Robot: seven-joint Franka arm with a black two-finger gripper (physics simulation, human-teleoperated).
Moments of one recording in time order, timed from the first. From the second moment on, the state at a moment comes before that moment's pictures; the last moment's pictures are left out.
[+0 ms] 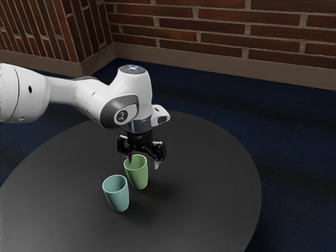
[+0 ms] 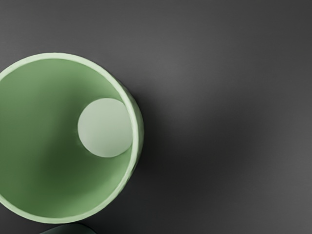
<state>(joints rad) -0.19 0.16 -0.03 -2.03 0.08 2.14 -0.49</state>
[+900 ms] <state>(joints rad) -0.15 0.28 -0.02 -1.93 0.07 2.14 -0.45</state>
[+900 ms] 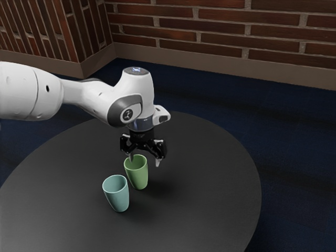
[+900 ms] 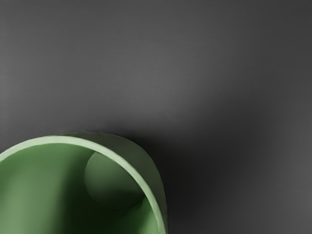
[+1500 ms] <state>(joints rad) -0.15 0.32 -0.01 -1.93 0.08 2.18 -0.44</state>
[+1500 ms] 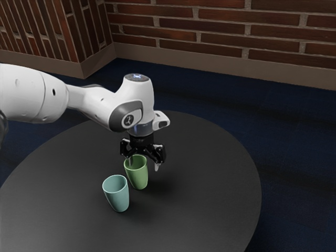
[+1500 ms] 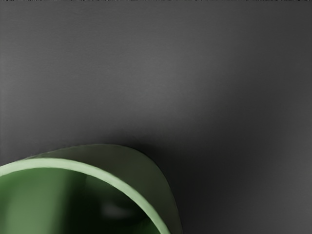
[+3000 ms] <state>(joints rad) -0.16 0.20 0.00 -1.94 0.11 2.13 -0.45</state>
